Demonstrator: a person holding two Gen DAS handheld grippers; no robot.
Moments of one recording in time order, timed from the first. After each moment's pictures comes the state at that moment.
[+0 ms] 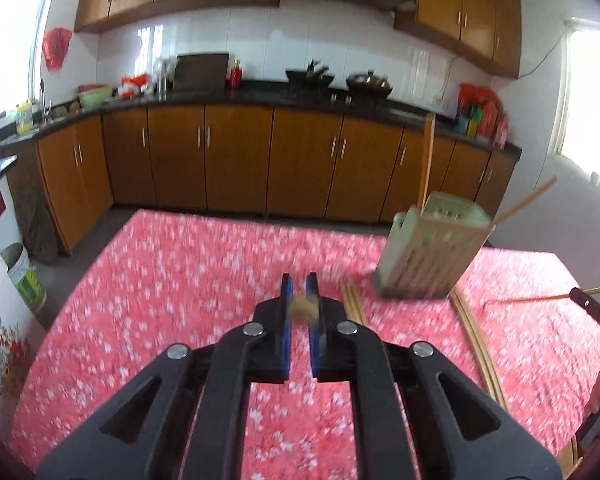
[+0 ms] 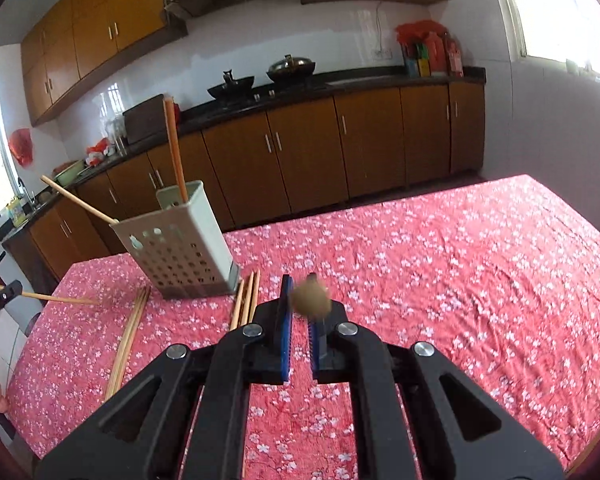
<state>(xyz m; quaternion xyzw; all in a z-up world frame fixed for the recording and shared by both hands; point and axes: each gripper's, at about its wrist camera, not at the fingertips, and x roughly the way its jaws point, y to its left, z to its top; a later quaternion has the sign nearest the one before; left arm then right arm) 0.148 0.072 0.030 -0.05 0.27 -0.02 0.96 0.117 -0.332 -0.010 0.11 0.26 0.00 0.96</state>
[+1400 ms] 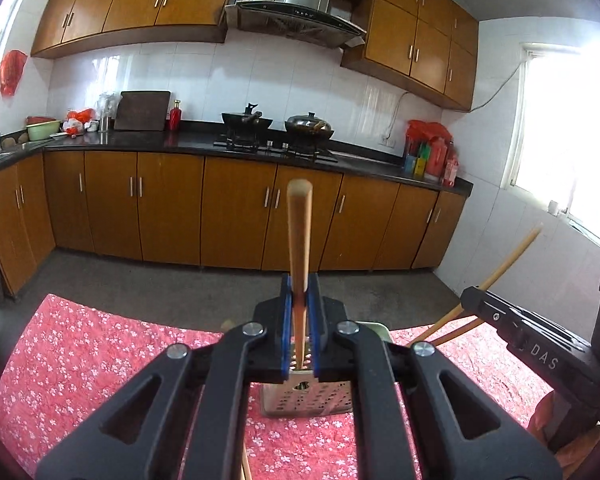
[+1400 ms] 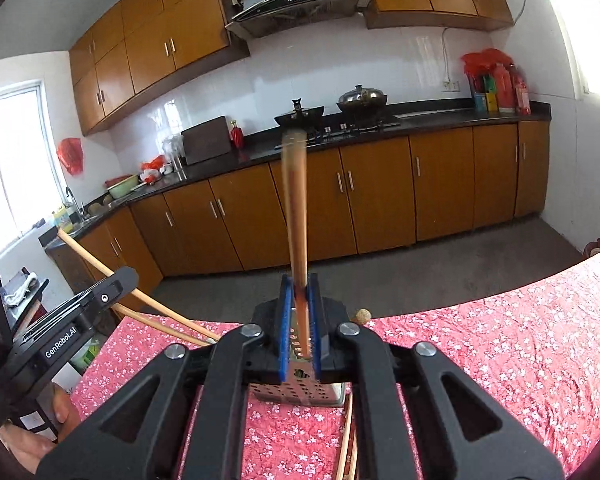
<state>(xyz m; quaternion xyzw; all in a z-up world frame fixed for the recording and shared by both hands) 0.249 -0.041 0.102 -0.07 0.20 -0.11 0.97 0.210 -0.258 0.083 0.11 0.21 0.10 0.97</state>
